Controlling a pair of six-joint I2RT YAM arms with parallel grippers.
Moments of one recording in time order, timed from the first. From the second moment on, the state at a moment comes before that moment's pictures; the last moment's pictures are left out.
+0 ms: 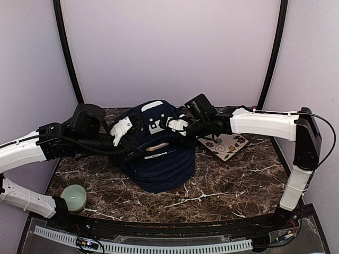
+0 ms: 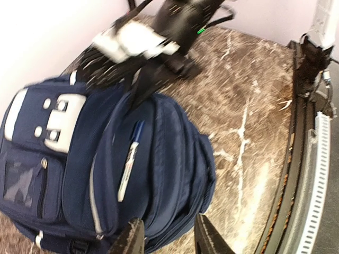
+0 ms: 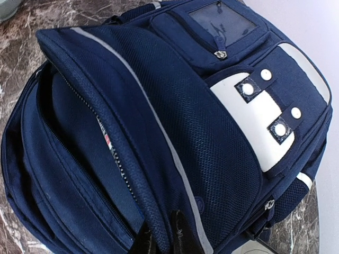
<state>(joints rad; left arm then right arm) -0.96 1.10 1.02 -0.52 0.04 0.13 0.85 1.80 1.43 -0.42 -0.15 -0.55</state>
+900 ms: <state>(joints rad) -0.59 1.28 0.73 -0.38 0.20 0.42 0.86 1.69 1.34 -0.73 -0.36 -0.82</state>
